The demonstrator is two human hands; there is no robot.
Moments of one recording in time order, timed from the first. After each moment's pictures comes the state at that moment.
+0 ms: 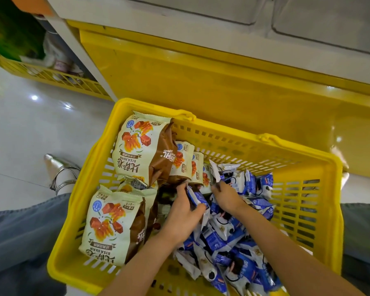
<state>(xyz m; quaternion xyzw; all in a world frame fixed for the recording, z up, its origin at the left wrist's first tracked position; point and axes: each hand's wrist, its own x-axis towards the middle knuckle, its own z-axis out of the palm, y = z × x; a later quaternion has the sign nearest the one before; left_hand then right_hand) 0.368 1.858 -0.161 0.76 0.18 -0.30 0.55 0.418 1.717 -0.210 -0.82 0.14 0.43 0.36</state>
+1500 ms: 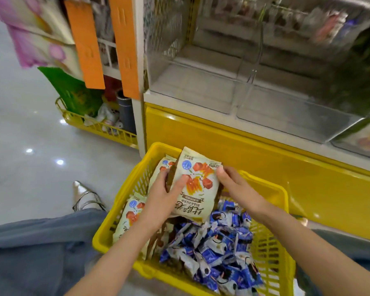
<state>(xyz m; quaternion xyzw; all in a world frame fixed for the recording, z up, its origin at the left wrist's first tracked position) 0.357 1.918 -0.014 0.71 0.11 0.01 0.69 0.392 1.735 0.026 -0.80 -0.03 0.24 0.56</state>
